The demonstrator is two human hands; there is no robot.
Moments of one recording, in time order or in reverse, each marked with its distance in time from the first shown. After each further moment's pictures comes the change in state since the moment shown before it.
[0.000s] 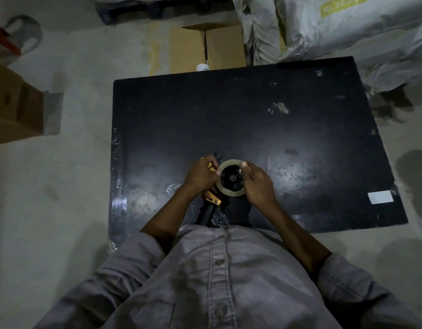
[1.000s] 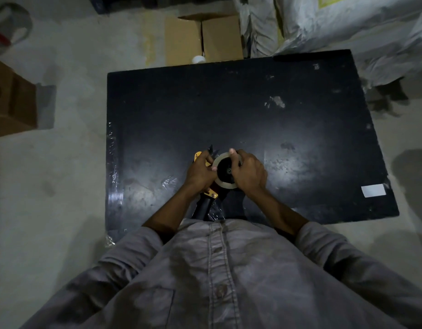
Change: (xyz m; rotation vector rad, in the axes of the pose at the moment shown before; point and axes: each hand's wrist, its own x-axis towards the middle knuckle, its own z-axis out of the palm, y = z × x) left_hand -0.004 -0.002 0.020 -0.139 0.112 -0.062; right_hand 0.020 -0.014 0.011 -0.282 0.134 -0.068
